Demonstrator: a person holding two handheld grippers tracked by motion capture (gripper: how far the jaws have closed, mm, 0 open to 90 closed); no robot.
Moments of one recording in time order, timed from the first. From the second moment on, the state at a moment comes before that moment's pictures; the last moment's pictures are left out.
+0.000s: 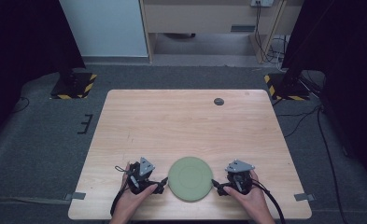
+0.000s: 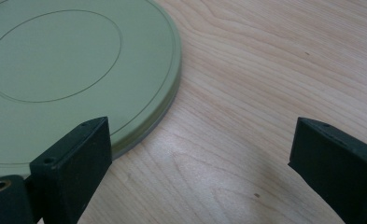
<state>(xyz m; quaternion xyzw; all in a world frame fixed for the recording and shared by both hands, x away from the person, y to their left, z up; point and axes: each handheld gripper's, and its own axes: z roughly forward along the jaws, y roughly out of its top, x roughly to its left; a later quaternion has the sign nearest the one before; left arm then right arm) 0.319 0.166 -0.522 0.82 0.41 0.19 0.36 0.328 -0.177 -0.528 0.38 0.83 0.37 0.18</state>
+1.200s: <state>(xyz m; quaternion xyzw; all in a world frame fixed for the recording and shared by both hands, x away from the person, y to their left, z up) 0.327 0.154 -0.526 0.82 0.42 0.19 0.34 0.330 -0.169 -0.526 0.39 0.83 0.35 0.21</state>
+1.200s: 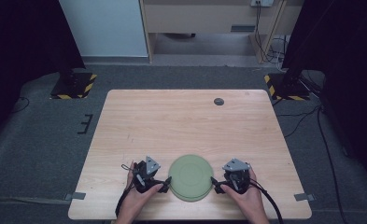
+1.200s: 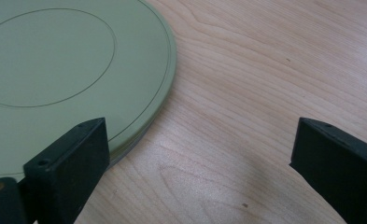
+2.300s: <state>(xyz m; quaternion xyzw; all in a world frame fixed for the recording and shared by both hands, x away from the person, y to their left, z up) 0.325 0.148 -0.523 0.82 0.42 0.20 0.35 0.327 -0.166 -0.525 0.39 0.83 0.34 0.21</state>
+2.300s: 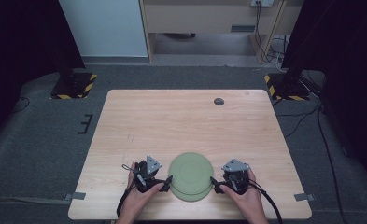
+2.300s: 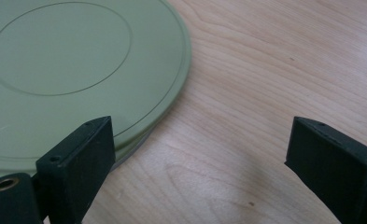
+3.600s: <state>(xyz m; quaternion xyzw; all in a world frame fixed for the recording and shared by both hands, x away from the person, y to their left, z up) 0.329 0.142 -0.525 0.81 0.42 0.21 0.34 0.331 -0.158 -0.524 0.39 0.82 0.34 0.23</state>
